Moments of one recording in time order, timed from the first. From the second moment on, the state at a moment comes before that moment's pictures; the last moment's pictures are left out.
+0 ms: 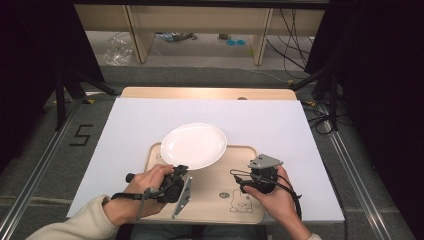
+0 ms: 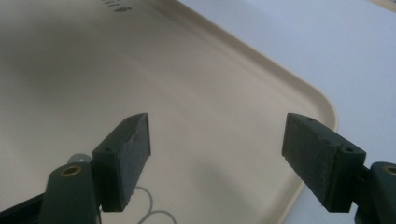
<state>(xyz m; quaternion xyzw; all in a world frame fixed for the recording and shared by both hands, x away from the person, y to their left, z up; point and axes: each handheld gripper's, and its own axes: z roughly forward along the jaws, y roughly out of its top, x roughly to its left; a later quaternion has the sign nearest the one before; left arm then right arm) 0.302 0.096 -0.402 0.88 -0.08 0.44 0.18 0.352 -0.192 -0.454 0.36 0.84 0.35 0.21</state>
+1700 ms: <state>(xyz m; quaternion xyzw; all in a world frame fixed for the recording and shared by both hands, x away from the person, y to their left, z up) 0.281 0.103 -0.408 0.89 -0.09 0.42 0.17 0.353 -0.193 -0.455 0.36 0.84 0.36 0.21</state>
